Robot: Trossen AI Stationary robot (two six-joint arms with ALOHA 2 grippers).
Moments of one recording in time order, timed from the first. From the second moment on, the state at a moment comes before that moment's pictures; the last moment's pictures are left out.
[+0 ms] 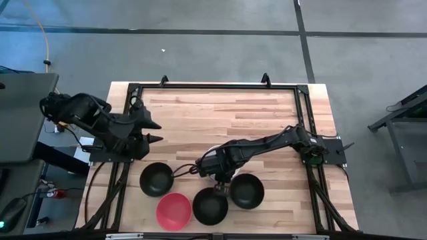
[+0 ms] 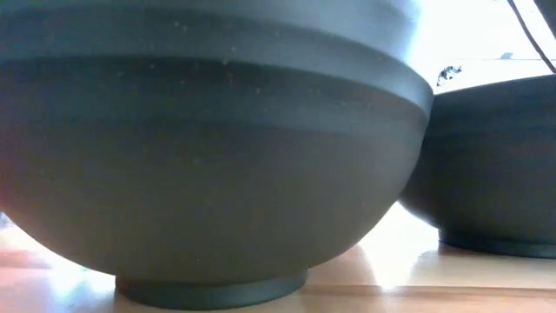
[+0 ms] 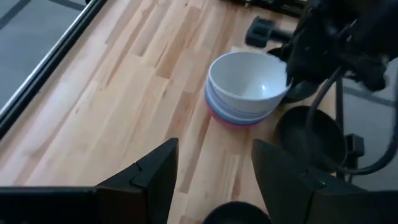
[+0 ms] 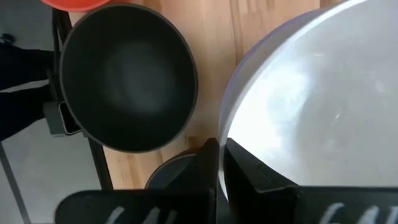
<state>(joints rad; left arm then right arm) -0.29 1.11 1.56 -1.30 -0.40 -0.58 0.30 2.22 2.31 -1.43 -0.12 0.45</state>
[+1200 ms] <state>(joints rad) -0.44 1.11 1.55 -1.26 -0.51 -0.67 0.32 2.25 2.36 -1.47 -0.06 0.54</state>
